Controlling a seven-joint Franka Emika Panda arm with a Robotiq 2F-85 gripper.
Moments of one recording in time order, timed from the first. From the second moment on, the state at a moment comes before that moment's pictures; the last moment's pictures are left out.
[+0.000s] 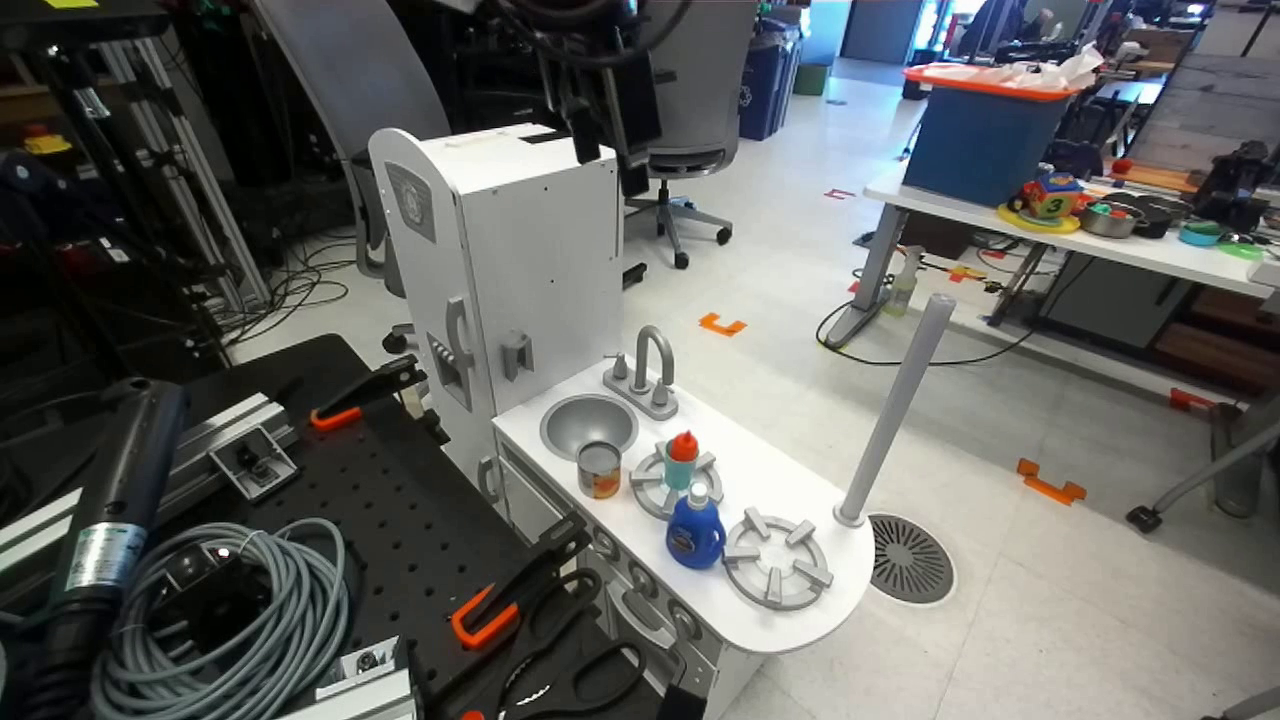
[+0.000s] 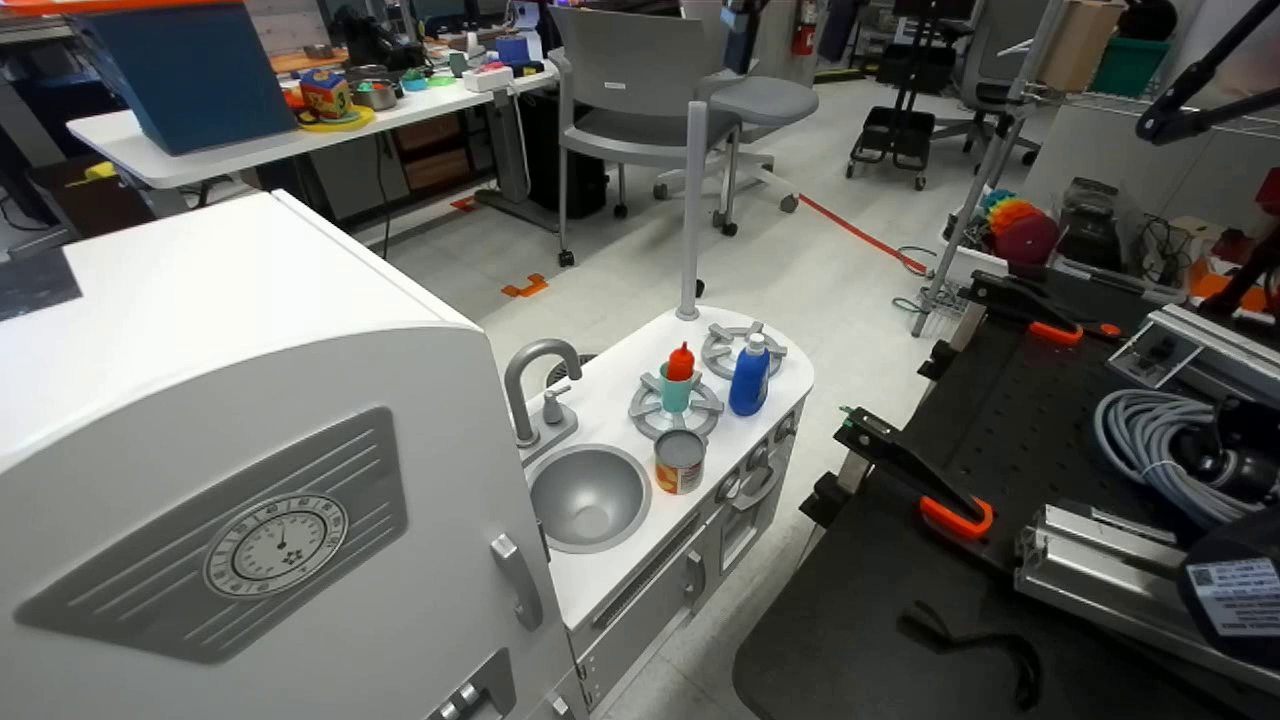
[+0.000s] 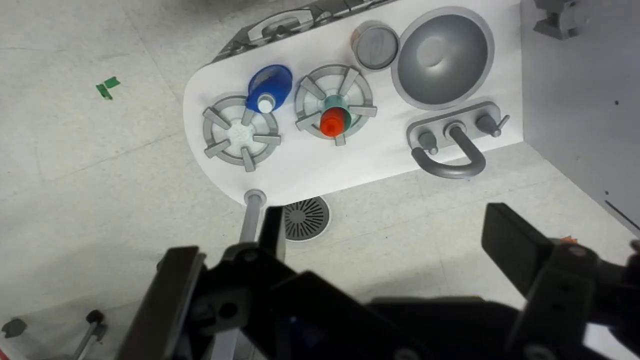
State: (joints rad) arm -0.07 -0.03 0.15 -2.45 -0.13 2.61 0.43
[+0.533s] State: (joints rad) arm 0.06 0.49 -0.02 -2.02 -0.16 2.73 0.48
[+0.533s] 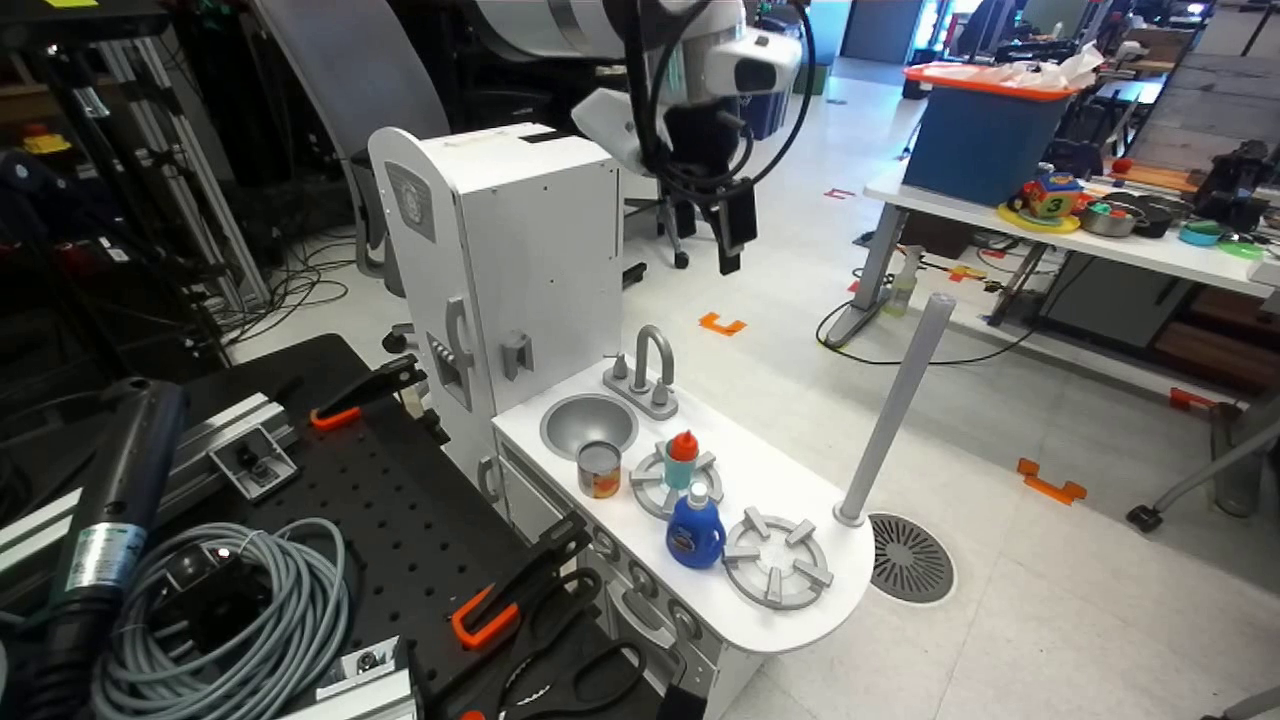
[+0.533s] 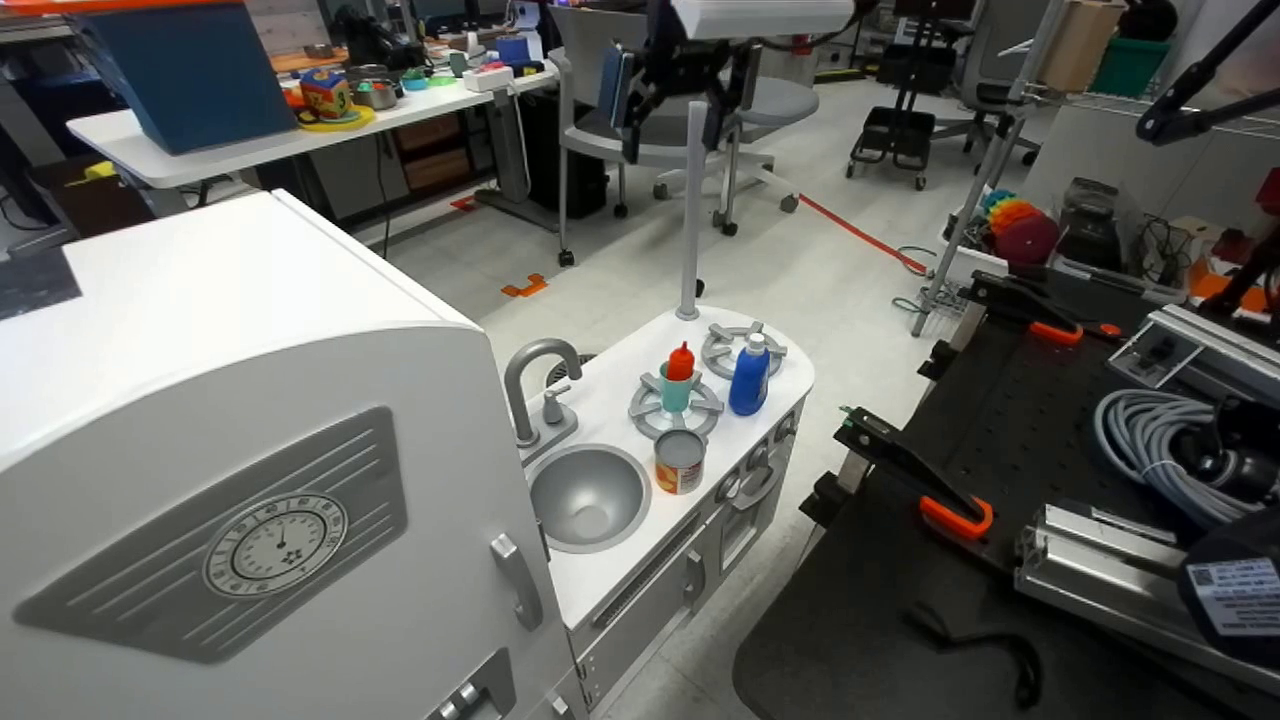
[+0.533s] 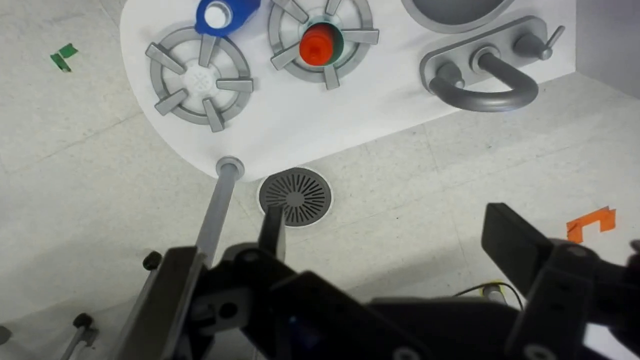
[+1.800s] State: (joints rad) arm 0.25 1.28 -0.12 -1.07 -0.17 2.11 0.34
